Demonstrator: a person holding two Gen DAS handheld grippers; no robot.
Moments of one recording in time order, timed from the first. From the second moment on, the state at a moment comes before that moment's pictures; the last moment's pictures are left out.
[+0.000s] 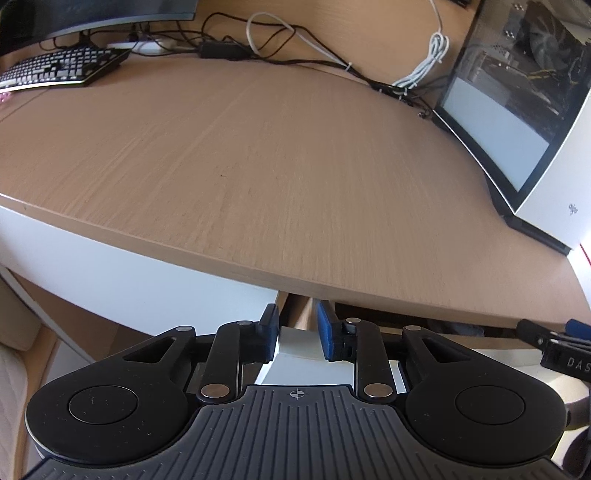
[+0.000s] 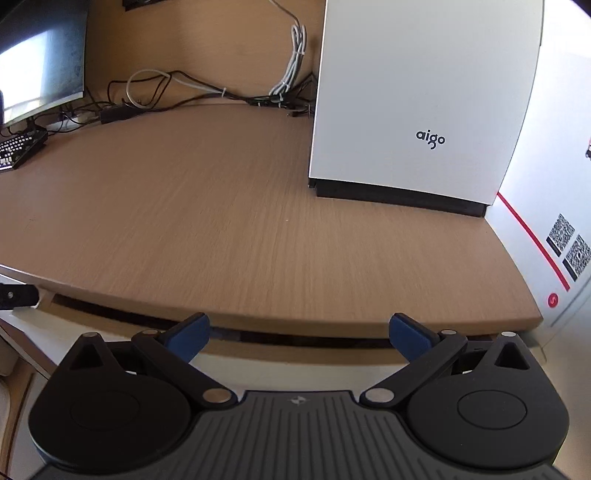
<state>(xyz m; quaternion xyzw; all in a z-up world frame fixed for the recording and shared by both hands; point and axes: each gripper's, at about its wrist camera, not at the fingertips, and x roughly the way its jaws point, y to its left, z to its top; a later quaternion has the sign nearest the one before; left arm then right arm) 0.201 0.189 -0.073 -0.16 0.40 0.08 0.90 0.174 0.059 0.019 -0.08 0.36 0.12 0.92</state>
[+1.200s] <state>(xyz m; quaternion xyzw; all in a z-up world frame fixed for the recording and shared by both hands) 0.145 0.157 -0.040 -0.12 0.40 0.03 0.91 0.131 0.006 0.002 -0.06 0.43 0.13 0.89</state>
